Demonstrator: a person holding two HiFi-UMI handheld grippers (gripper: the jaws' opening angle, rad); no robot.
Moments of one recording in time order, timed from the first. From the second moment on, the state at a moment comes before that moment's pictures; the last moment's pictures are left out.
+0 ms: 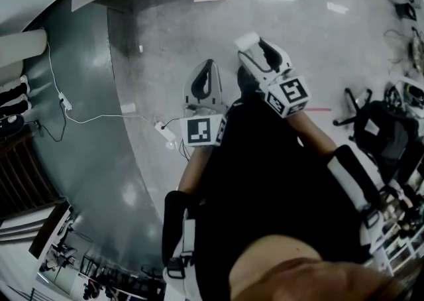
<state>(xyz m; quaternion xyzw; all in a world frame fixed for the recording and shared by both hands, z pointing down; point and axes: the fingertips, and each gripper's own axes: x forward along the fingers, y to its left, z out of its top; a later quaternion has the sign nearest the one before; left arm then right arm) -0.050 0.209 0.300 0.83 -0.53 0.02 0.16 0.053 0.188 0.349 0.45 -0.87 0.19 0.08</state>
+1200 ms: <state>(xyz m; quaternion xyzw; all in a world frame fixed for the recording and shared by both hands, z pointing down) 0.026 0.070 0.322 0.78 -0.60 0.04 0.17 0.128 0.041 0.424 0.38 -0.89 0.22 0.15</state>
